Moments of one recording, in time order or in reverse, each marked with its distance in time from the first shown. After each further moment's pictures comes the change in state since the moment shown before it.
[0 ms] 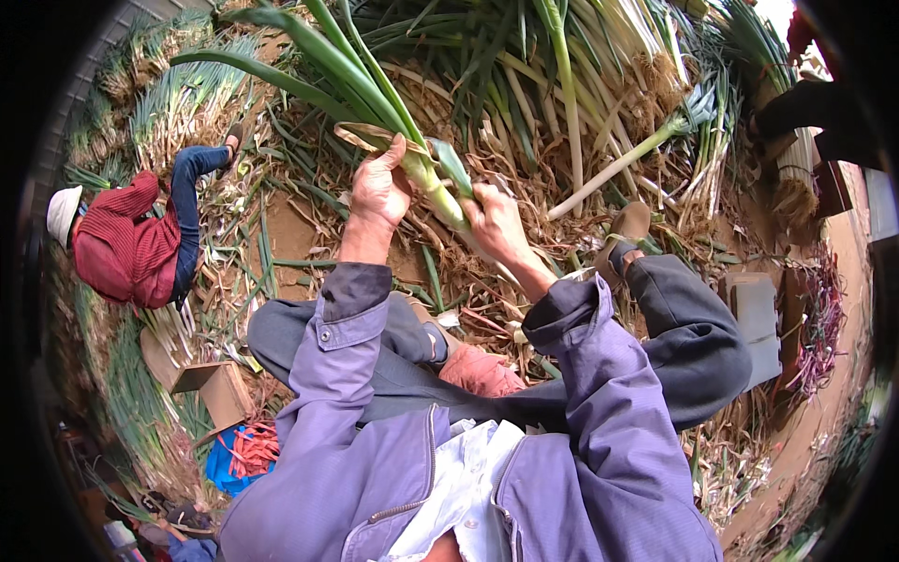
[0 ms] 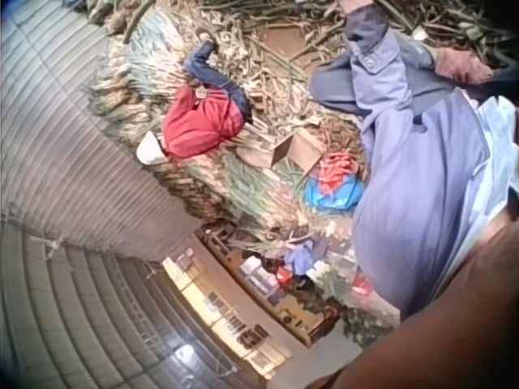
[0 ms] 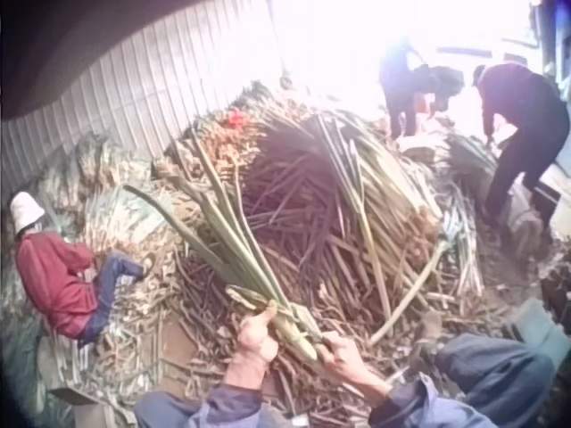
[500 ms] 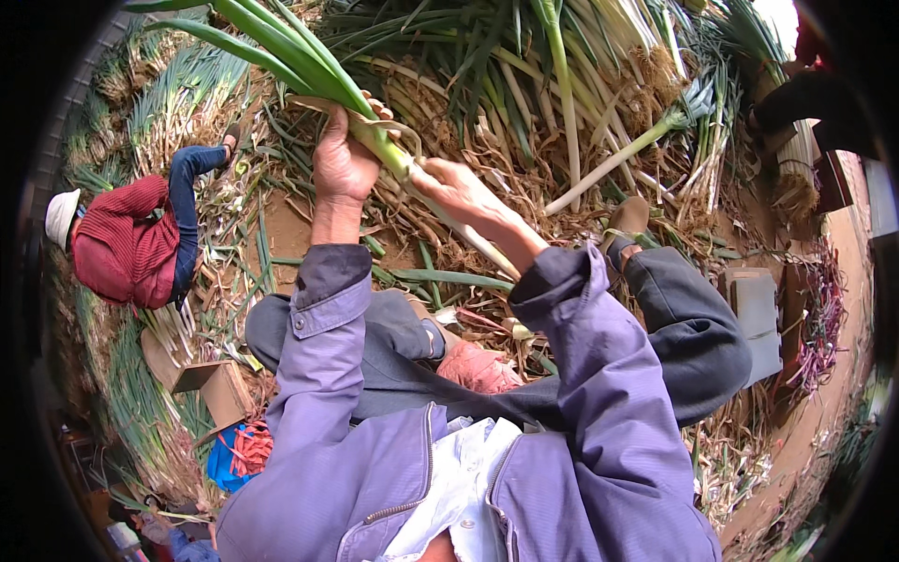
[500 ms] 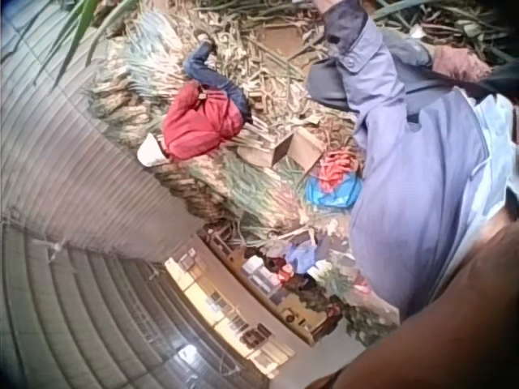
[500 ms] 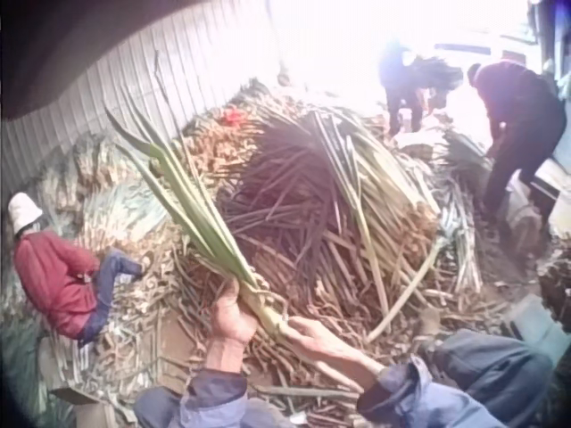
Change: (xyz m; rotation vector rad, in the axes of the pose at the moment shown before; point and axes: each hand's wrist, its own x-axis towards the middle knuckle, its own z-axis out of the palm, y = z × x) left_hand 0.017 0.044 0.005 -0.013 -0.258 0.242; right_hand 0.042 -0.056 -0.008 0.161 -0.492 0.094
